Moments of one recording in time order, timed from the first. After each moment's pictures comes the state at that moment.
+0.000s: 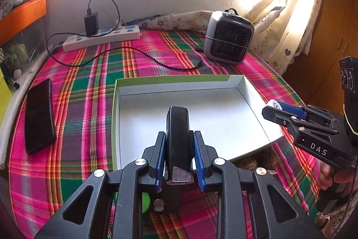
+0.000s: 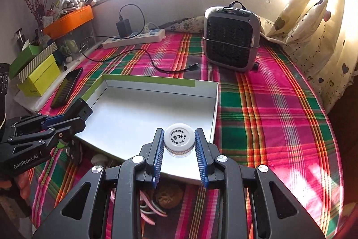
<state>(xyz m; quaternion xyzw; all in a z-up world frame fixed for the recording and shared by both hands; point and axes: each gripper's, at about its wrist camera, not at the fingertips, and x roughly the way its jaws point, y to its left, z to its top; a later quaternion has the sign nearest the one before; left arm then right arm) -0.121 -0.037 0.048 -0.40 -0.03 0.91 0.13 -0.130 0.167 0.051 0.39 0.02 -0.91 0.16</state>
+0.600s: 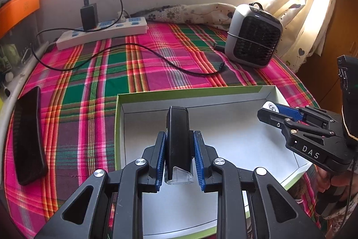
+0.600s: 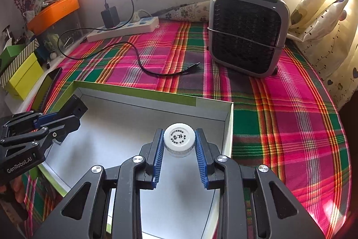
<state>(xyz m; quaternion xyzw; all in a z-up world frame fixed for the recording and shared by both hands) -0.184 -0.043 0.026 -0.42 -0.02 0.90 0.11 -0.199 0.150 0.021 0.43 0.03 -0.89 0.16</state>
